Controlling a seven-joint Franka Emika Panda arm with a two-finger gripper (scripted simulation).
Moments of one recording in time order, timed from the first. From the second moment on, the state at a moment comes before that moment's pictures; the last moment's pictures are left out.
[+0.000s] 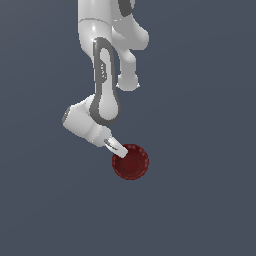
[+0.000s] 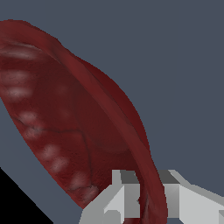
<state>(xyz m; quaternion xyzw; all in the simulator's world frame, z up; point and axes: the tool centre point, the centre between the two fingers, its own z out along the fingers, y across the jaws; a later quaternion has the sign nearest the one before) 0.003 -0.025 0.070 -0.85 0.39 0.12 0.34</state>
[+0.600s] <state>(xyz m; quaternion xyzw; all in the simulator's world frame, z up) 0.006 -0.083 0.186 -0.85 0.39 0.12 0.34</state>
